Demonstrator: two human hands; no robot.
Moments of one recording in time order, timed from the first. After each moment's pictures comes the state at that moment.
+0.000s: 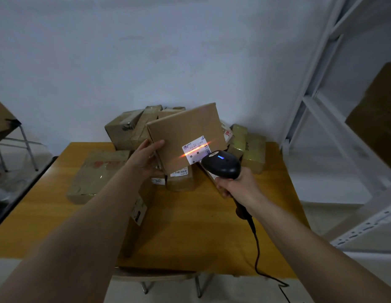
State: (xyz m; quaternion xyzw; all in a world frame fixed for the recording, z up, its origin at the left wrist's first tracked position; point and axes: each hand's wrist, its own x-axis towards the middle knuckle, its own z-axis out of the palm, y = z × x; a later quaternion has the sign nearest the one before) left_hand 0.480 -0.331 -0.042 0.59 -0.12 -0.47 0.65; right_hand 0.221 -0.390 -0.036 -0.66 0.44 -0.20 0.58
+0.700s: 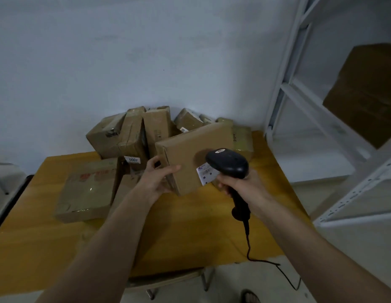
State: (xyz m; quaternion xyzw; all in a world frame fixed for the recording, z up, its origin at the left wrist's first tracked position) left_hand 0.450 -0.319 -0.069 0.62 -0.14 -0.52 0.57; right_hand 0.216 -0.360 -0.030 -0.53 0.49 -0.27 0.63
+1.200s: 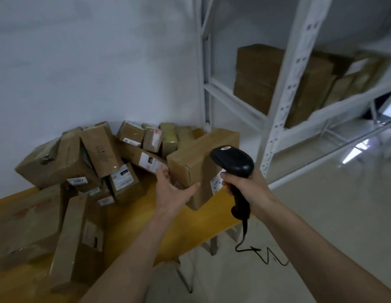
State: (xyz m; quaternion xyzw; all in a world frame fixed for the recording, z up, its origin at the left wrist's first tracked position) left_hand 0.271 -0.293 -0.078 0.65 -0.48 -0.33 0.50; right_hand 0.083 -0.289 -0.014 -0.42 0.57 -0.42 0.57
